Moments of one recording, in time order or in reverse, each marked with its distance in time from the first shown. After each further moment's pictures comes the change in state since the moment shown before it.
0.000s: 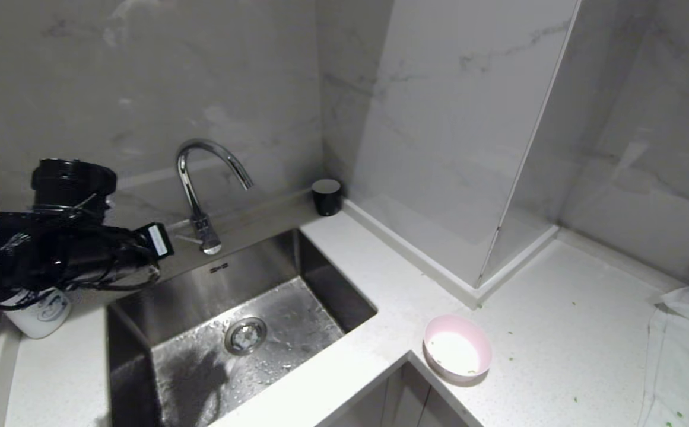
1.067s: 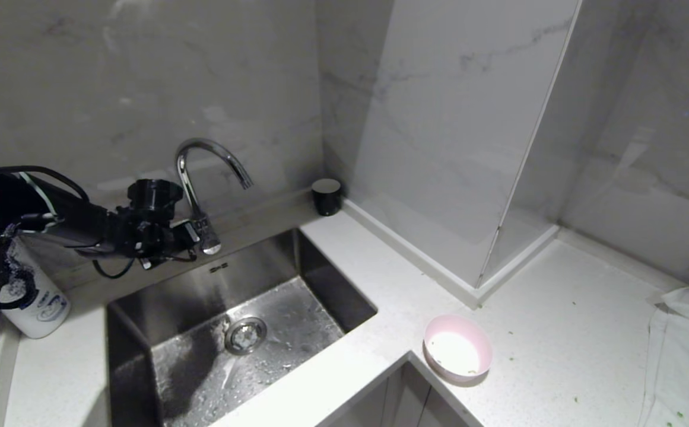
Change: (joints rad) left arm 0.083 0.569 -0.484 -0.039 0.144 -0.059; right arm 0.000 0.000 0.000 0.000 0.000 0.000
